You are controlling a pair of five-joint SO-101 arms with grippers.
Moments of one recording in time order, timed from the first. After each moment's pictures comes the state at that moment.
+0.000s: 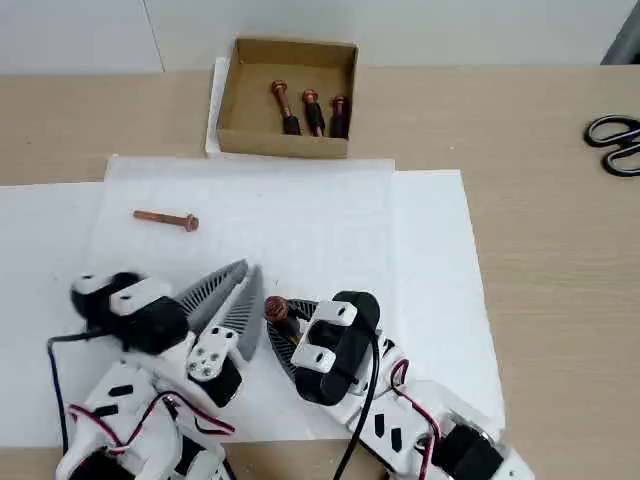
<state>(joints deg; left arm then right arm) 25.7 -103.5 63.5 59.5 19.4 -52.1 -102.5 77.3 47.5 4.8</state>
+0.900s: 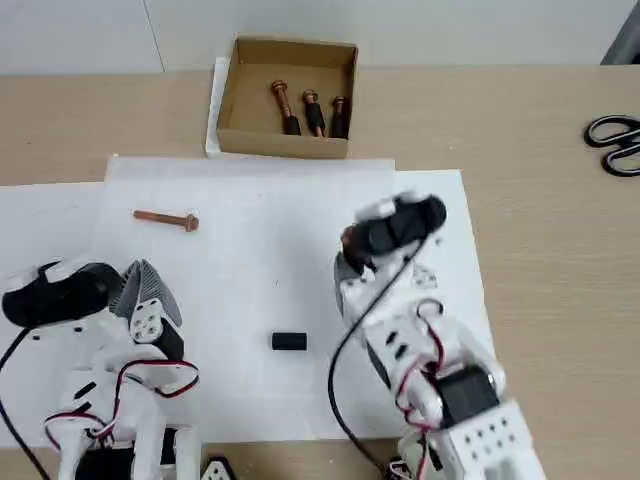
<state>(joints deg) -7.3 -103.5 68.4 67.3 19.5 -26.9 -66.2 58.8 47.5 -10.8</state>
